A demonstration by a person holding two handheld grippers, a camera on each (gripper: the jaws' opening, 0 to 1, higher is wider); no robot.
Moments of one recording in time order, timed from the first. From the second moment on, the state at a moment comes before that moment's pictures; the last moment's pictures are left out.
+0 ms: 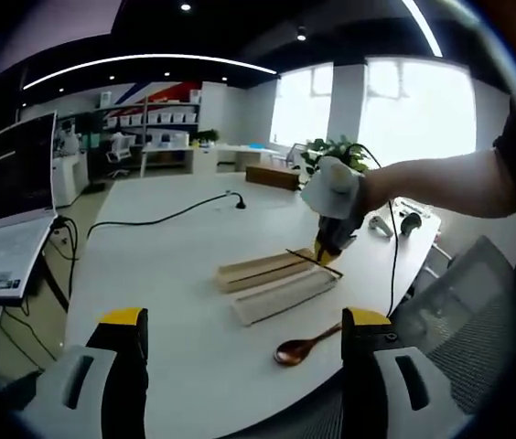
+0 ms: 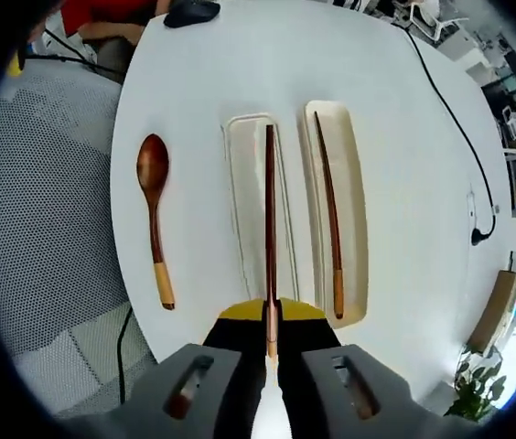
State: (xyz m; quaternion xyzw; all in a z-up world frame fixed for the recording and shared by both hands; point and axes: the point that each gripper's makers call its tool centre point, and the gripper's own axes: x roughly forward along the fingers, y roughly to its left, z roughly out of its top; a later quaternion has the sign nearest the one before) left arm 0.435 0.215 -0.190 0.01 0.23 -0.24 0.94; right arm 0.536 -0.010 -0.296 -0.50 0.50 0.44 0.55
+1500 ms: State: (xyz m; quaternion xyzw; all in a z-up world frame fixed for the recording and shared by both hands) left arm 0.434 0.215 -0.199 0.02 0.25 -0.24 0.94; right arm 0.563 0.014 -0.337 -0.37 0.48 0.49 0.63
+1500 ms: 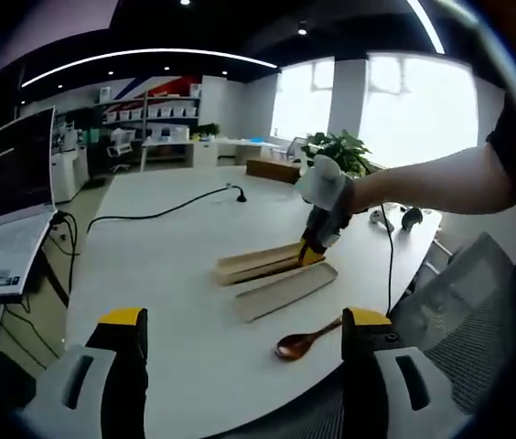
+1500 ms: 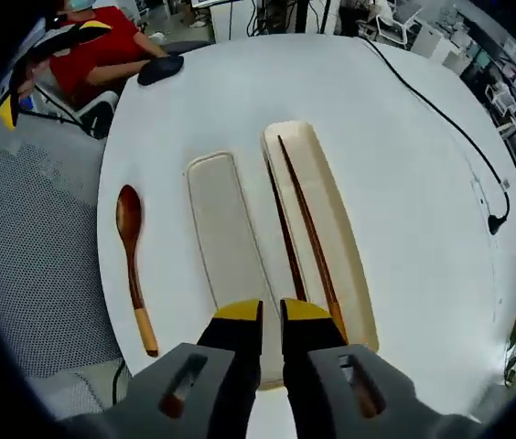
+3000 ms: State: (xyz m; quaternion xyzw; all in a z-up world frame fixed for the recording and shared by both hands) left arm 0.430 0.219 -0.208 0.02 0.27 -0.23 0.93; right arm 0.583 0.024 -0.363 -0.44 0.47 0.51 0.57
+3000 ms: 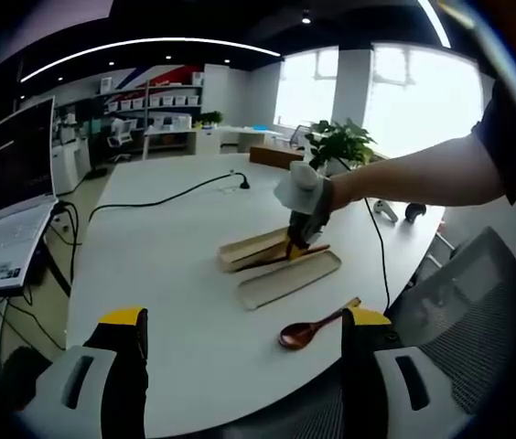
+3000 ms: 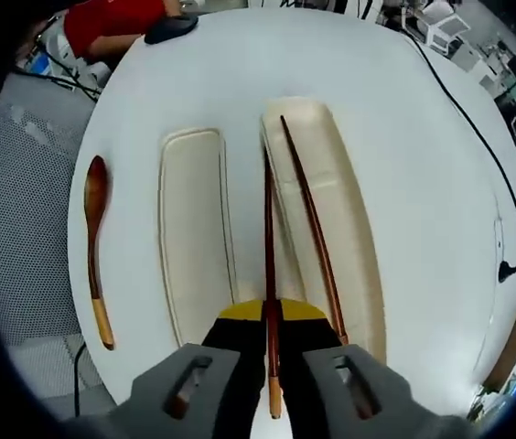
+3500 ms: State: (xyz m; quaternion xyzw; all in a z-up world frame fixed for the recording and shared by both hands) left arm 0.431 0.216 -0.206 0.02 0.27 -0.24 0.93; right arm 0.582 0.020 -0.327 -0.46 0.45 0.51 0.57
